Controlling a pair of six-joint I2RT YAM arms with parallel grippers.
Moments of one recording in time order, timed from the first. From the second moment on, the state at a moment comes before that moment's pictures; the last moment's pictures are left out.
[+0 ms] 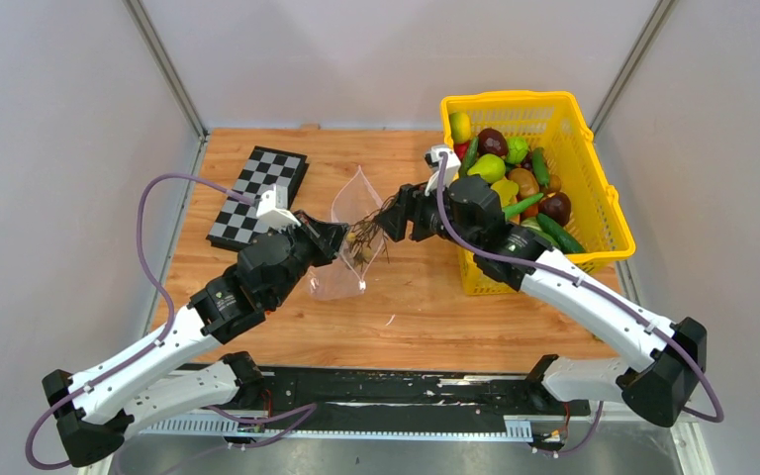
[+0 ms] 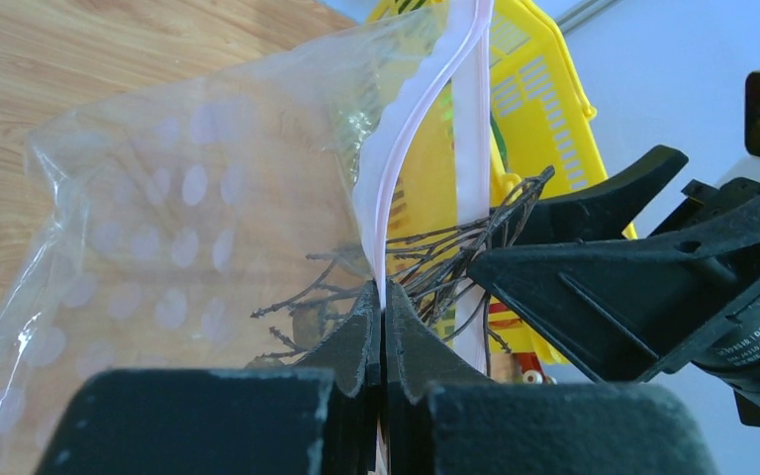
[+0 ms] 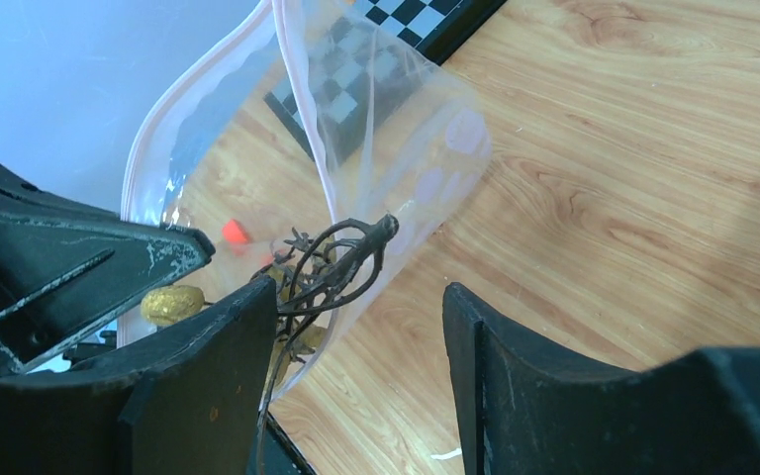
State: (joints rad) left arm -0.91 0.80 0.83 -0.19 -0.48 -0.86; right arm 0.81 1.23 1.14 -0.19 -0.03 0.46
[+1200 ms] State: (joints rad) left arm -0.91 0.90 0.86 -0.24 -0.42 -0.86; right arm 0.88 1.16 1.10 0.13 -0.10 0.15
